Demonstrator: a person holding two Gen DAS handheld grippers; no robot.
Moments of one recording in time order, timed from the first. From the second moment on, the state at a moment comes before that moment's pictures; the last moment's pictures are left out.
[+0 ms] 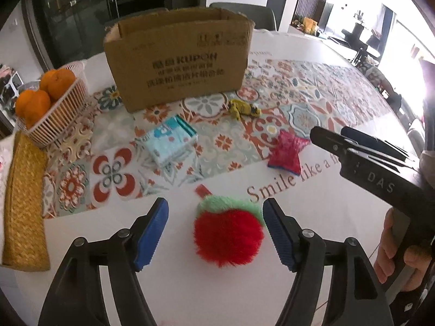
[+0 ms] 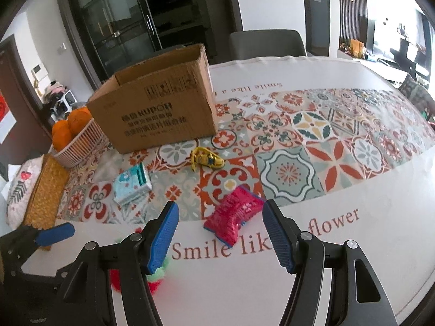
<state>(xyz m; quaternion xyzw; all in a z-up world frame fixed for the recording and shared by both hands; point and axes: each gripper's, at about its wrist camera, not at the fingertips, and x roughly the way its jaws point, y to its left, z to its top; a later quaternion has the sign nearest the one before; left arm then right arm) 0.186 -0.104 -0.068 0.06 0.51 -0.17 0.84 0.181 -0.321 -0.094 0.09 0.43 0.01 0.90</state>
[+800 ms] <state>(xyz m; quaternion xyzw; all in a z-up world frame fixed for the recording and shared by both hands) 0.187 -0.126 -0.145 0.08 0.55 -0.20 0.80 0.216 -0.327 -0.171 0.12 0.48 0.00 0.87</state>
